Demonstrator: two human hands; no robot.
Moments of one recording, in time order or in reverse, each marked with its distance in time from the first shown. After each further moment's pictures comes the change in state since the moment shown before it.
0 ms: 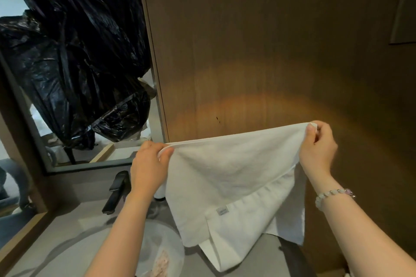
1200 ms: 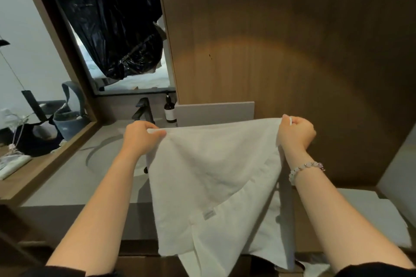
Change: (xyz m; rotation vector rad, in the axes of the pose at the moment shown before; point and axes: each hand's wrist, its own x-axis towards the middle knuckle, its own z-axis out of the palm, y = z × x) left_hand -0.227 0.081 -0.114 0.077 -0.279 -0.412; right_hand -0.118 -0.004 -0.184 -0.164 -0.207 0.396
